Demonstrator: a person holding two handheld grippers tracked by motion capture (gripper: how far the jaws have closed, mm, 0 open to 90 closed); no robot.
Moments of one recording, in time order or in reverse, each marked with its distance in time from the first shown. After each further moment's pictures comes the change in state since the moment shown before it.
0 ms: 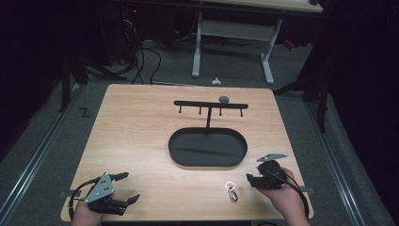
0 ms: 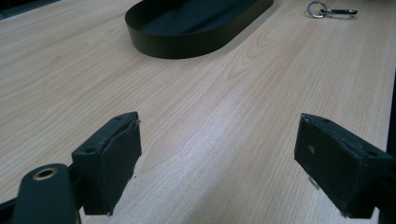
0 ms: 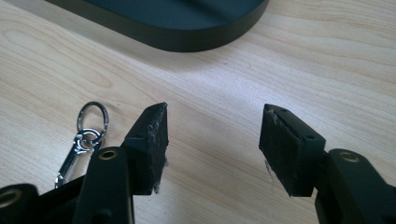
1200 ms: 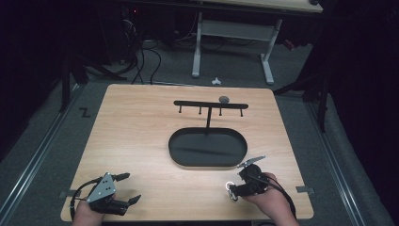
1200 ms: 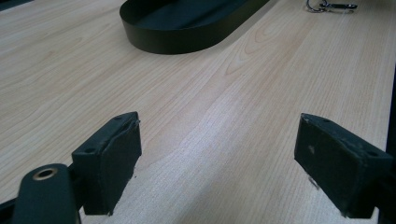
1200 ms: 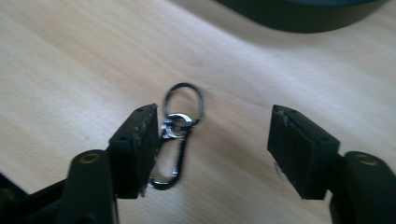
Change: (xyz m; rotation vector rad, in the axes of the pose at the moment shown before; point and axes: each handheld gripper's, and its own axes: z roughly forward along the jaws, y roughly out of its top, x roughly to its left) left arm -0.001 0.000 0.003 0.014 -0.008 0.000; right arm 0.046 0.008 0.016 0.141 0.140 -0.082
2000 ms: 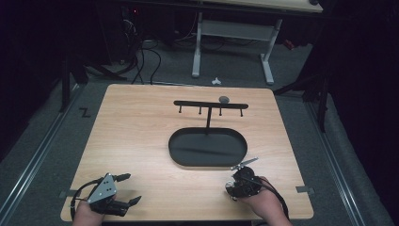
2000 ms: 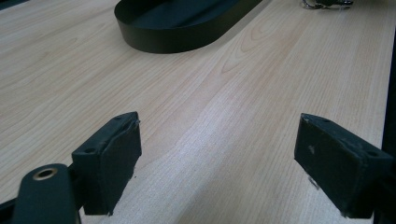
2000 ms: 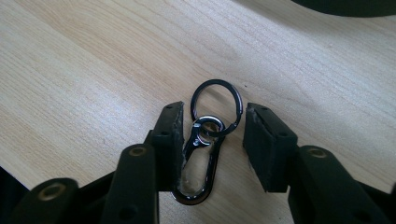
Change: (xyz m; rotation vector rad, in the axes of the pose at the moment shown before) left arm -0.002 0.001 0.001 0.008 -0.009 0.014; right arm 0.009 0.001 0.018 0.044 0.046 0.010
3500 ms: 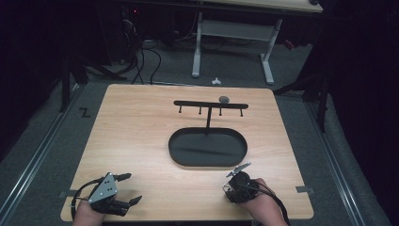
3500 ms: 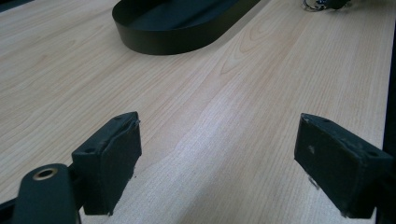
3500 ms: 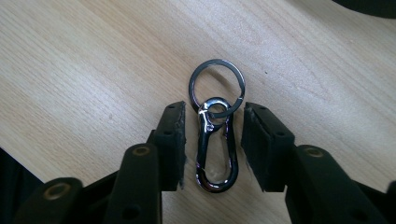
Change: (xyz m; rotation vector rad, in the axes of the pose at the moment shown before) left arm 0.001 0.002 0.002 0.002 -0.003 0.009; right arm 0.018 -0.005 0.000 0.038 -0.069 -0.123
